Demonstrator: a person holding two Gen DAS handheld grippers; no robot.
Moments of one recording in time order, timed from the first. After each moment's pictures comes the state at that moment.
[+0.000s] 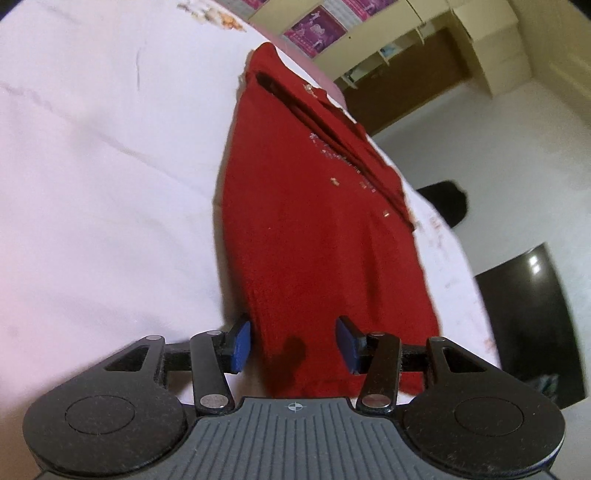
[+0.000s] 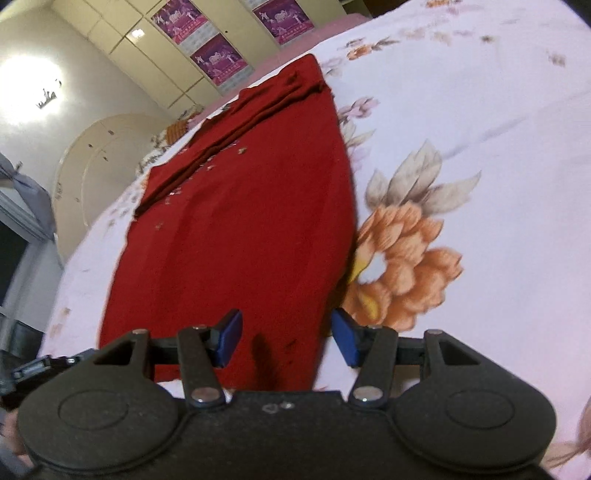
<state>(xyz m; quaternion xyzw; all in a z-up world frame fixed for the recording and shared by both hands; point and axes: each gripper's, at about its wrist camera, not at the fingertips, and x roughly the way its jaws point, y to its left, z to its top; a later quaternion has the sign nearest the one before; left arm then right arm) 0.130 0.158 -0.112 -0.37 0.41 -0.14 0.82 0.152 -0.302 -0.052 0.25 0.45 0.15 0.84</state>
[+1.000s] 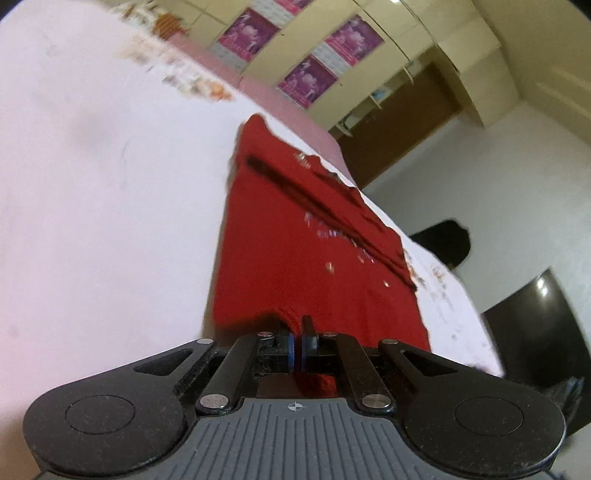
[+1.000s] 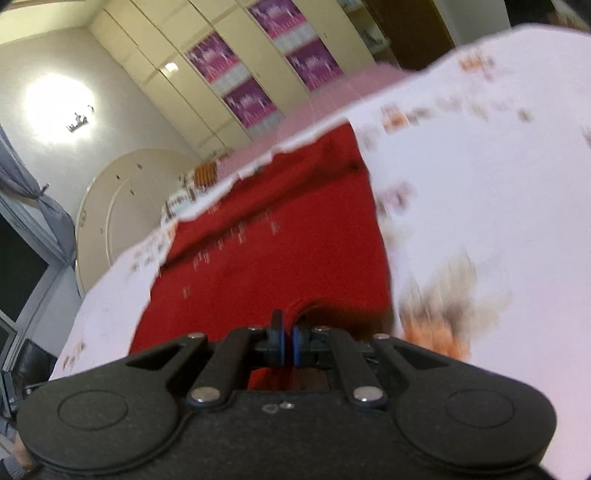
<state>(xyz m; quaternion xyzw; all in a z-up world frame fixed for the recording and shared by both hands) 0.172 0.174 -0.069 -0.32 0.35 -0.11 0.87 0.200 -0.303 -0.002 0.22 0.35 0.17 0.89</state>
